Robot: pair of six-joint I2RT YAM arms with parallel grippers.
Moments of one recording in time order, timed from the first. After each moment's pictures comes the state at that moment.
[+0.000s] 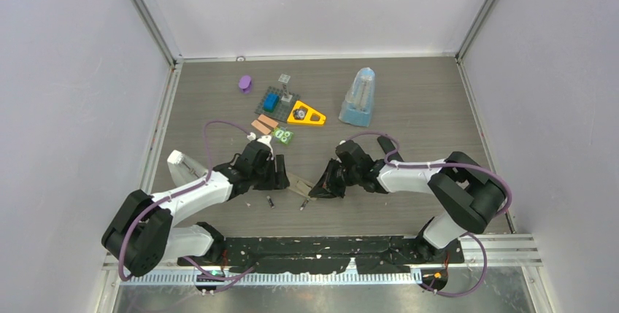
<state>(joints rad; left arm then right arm) -0.62 1.23 0.52 -0.20 0.04 -0.60 0.80 1.56 0.62 0.13 -0.42 1.28</state>
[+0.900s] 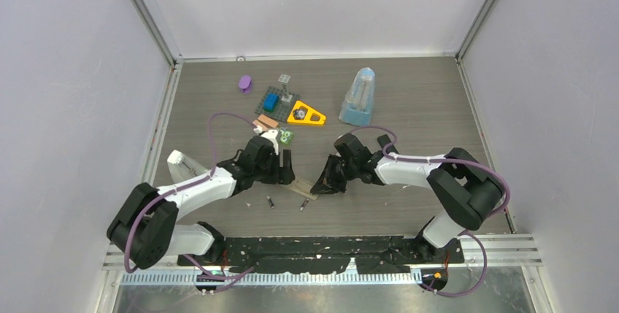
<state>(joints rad) -0.62 1.27 0.55 -0.10 0.04 -0.49 0.77 1.58 0.71 -0.01 -0.44 1.19</state>
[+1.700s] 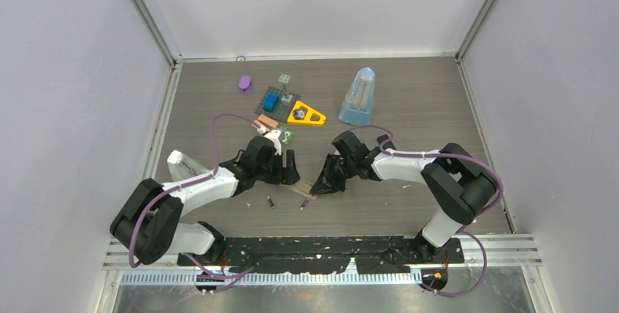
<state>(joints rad) -0.62 1.32 0.54 -0.02 0.11 -0.50 0.75 1.64 0.75 -0.06 -0.51 1.15</state>
